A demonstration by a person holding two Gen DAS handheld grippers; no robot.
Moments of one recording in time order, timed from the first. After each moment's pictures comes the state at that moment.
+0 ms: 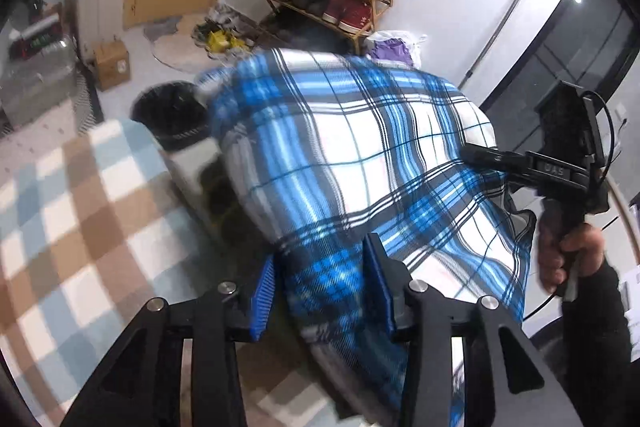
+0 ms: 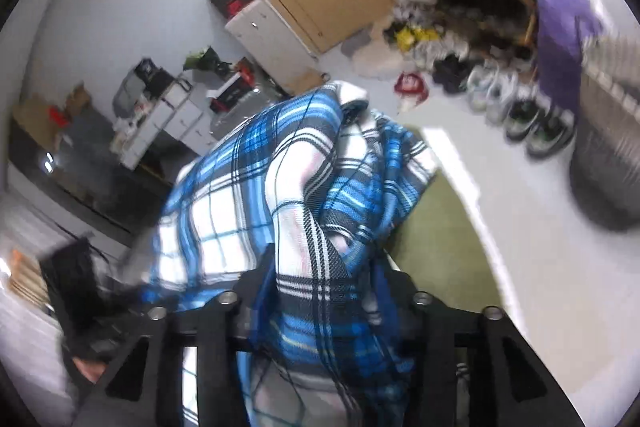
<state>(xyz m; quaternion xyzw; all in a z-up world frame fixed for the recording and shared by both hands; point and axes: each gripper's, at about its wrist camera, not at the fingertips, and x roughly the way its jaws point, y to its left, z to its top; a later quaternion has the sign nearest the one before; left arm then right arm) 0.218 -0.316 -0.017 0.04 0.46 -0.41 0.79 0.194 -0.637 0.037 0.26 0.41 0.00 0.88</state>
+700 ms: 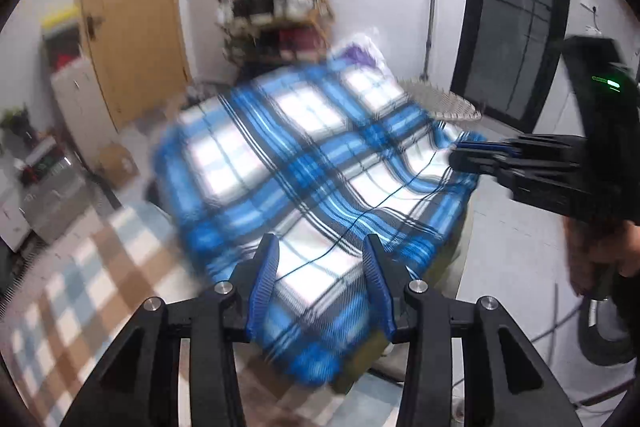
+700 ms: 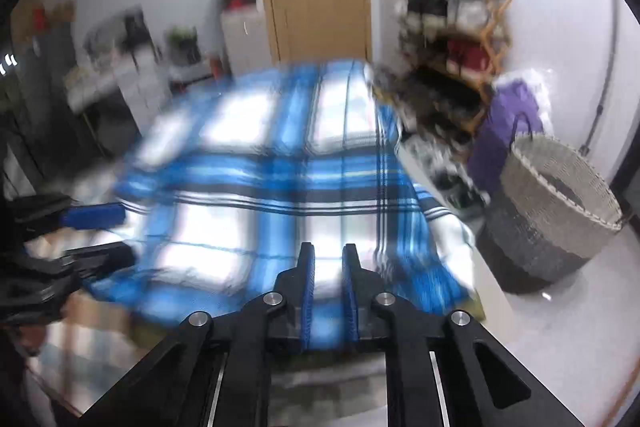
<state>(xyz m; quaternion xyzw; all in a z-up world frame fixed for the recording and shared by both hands) 0.108 -0.339 0.013 0.18 0.31 -0.43 0.83 0.062 -0.501 0.074 0.06 0.32 -0.09 0.94</state>
